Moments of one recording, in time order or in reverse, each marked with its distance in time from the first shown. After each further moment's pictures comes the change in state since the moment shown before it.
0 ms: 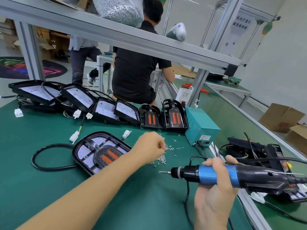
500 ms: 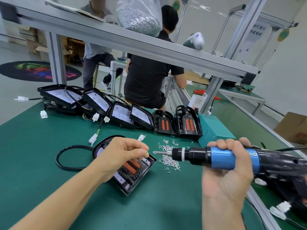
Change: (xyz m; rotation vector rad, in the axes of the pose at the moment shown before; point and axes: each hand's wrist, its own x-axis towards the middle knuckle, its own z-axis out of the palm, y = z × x) left_hand -0.082 -0.060 -0.062 -0.957 0.080 -0.150; right_hand -0.046 -0.017 0.071 0.424 -0.351 -0.244
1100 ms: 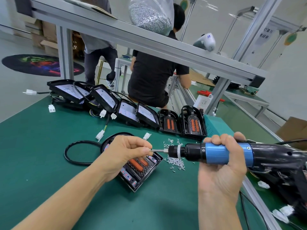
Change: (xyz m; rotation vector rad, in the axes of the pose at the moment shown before) left_hand -0.009 -0.004 -0.009 -0.154 0.001 0.040; right_hand -0.008 0.020 0.014 -0.064 -0.051 0.011
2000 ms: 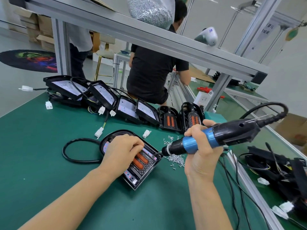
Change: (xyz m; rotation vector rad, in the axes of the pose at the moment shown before) left_hand 0.012 -0.025 -0.003 0.931 0.173 0.149; right_hand 0.020 0.044 -0.011 -0.382 -0.107 -0.093
